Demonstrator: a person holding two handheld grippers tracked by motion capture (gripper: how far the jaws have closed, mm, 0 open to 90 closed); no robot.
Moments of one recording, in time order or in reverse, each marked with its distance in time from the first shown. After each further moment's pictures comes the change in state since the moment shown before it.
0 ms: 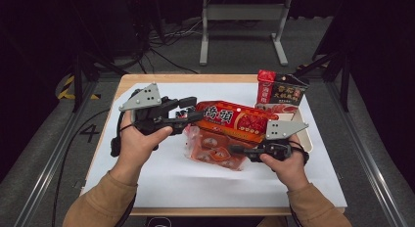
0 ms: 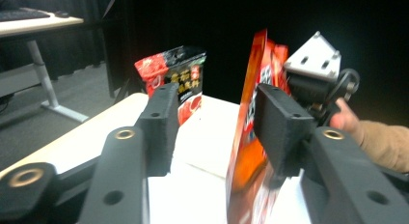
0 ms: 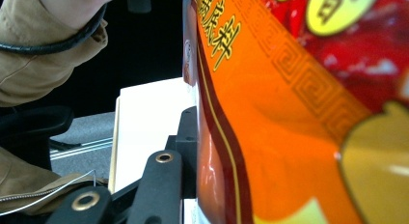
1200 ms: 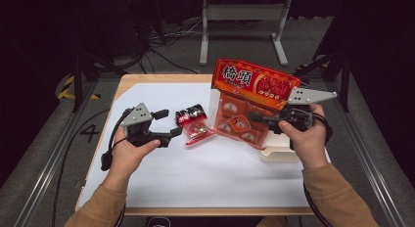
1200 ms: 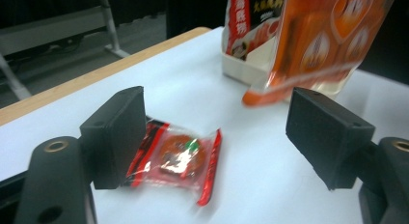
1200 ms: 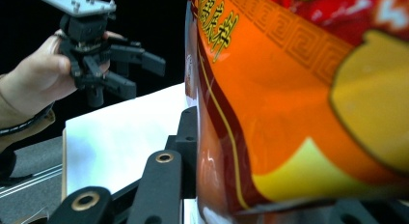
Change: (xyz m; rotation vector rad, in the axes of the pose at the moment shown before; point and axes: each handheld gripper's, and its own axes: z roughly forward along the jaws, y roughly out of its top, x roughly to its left) left arm 0.040 -0.087 -0.014 0.161 0.233 -0.035; right arm -0.039 0.054 -0.045 0.005 -0.204 0.084
